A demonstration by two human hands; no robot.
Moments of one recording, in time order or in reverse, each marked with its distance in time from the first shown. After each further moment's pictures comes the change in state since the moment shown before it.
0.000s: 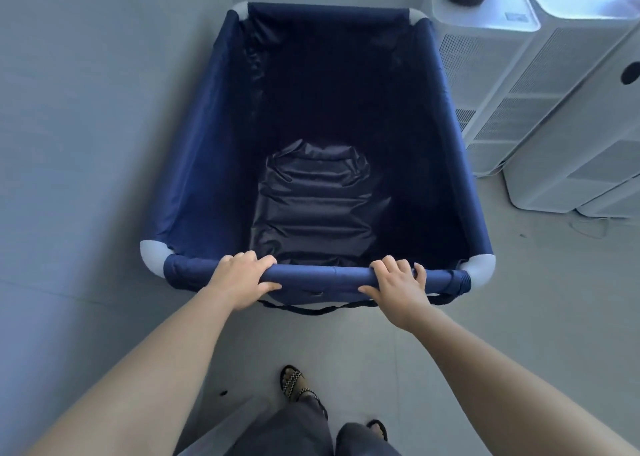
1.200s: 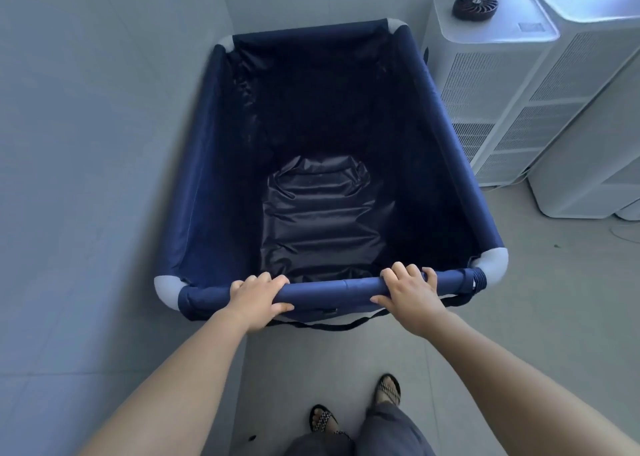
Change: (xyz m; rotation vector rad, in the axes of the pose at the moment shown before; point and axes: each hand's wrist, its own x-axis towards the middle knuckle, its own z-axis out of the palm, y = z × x) left_hand 0.061 -0.039 -0.028 -0.085 -0.096 -0.066; right_hand 0.086 -0.016 -0.024 -0.047 0.008 -0.051
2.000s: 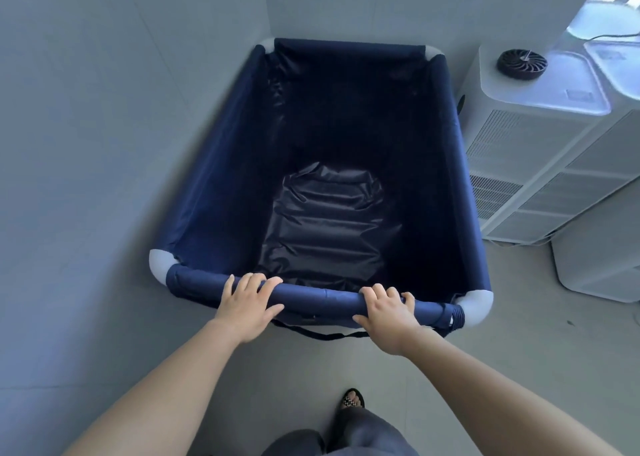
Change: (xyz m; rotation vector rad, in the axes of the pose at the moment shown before) left_hand 0.056 0.023 -0.028 -0.098 0.141 -0.161; right_hand 0.092 0.027 -0.047 -0.047 -0.193 -0.168
